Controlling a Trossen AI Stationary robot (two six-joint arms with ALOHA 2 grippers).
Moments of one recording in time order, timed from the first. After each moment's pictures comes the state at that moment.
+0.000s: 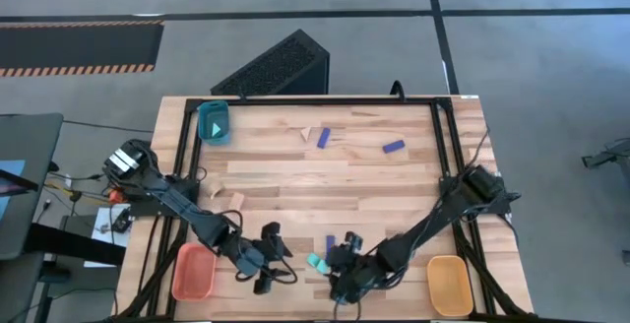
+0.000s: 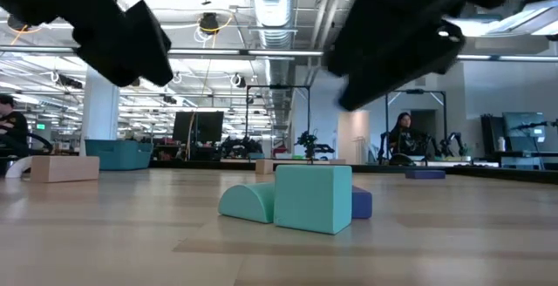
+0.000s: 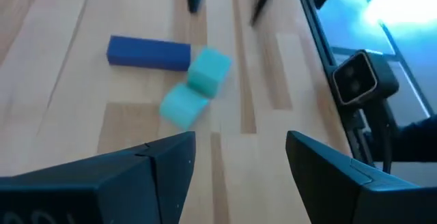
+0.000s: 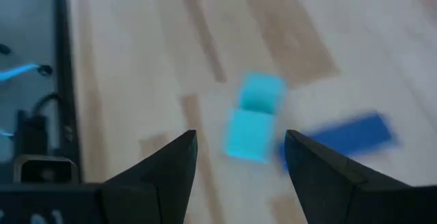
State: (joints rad) left arm -0.64 1.64 0.83 0.13 -0.30 -0.54; right arm 0.63 2.01 1.40 -0.36 0.42 0.86
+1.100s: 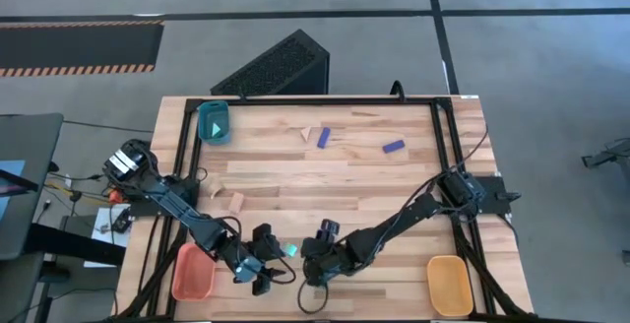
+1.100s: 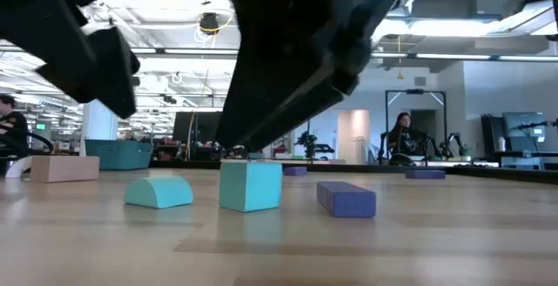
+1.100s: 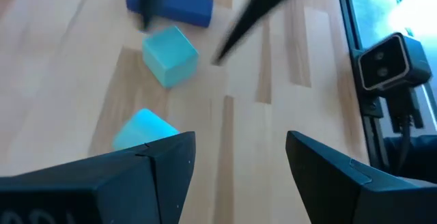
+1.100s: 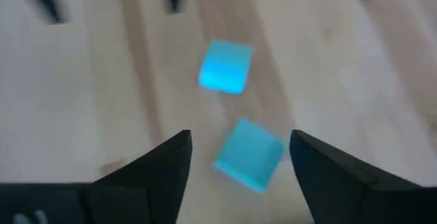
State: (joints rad) left arm -0.68 1.64 0.83 0.00 -0.34 -0.75; right arm 0.49 2.17 1.60 -0.45 0.43 0.63
